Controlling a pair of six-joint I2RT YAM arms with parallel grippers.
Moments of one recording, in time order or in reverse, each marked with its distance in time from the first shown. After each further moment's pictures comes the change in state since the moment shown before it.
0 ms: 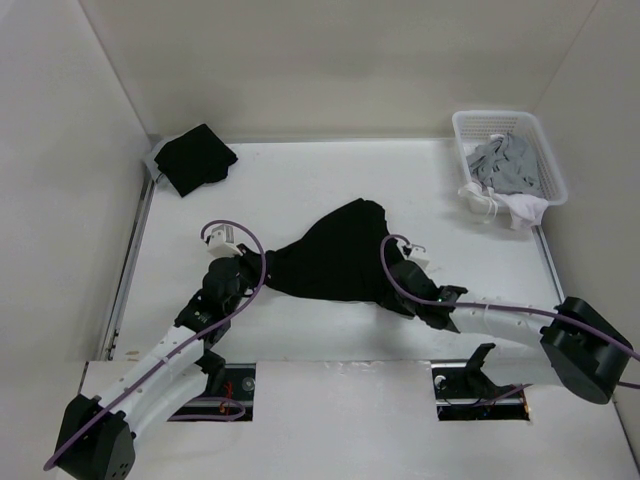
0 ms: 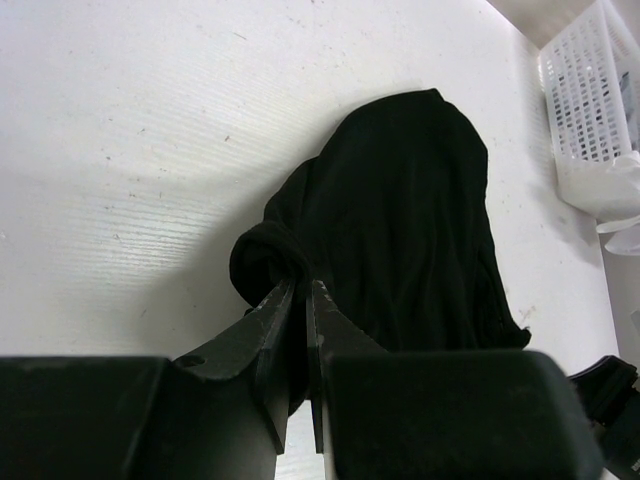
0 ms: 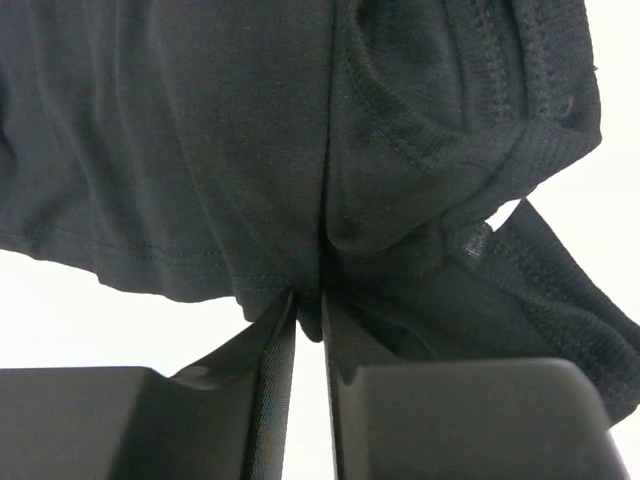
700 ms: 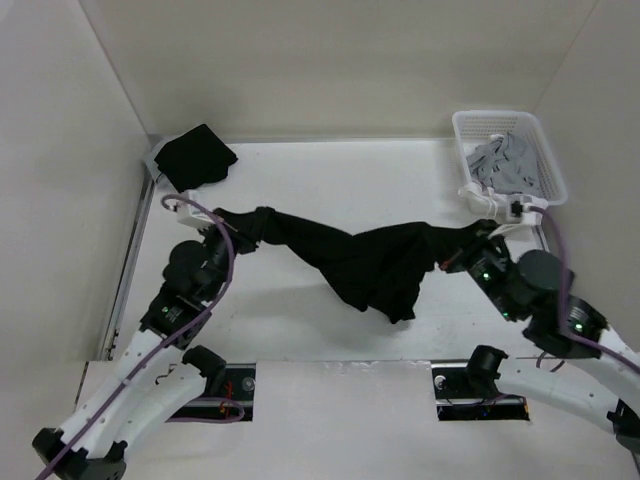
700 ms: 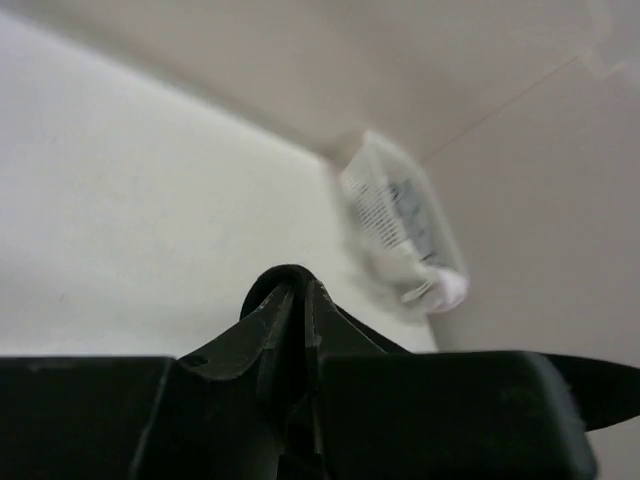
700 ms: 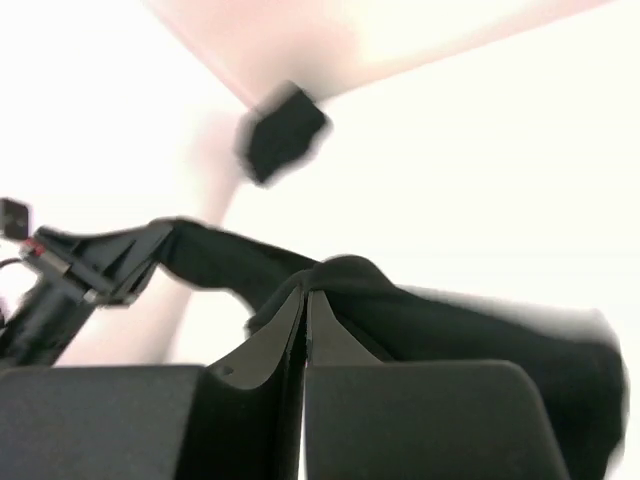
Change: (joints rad) left arm -0.061 -0.091 0.344 -0.130 -0.019 -0.008; right arm 0.098 -0.625 0.478 -0.336 0.219 -0.245
